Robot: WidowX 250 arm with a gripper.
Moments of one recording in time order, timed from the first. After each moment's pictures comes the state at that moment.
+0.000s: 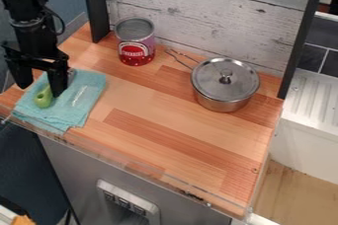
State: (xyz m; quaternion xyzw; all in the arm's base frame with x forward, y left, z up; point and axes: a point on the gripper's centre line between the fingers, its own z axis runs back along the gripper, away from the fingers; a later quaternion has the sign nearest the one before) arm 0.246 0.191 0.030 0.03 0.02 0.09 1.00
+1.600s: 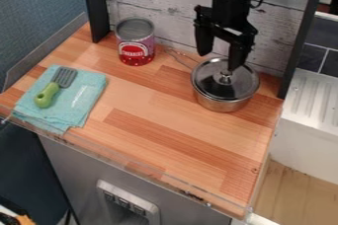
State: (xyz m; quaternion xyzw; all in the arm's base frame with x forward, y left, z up) arm 0.392 -0.045 0.054 -0.02 -0.02 -0.18 0.98
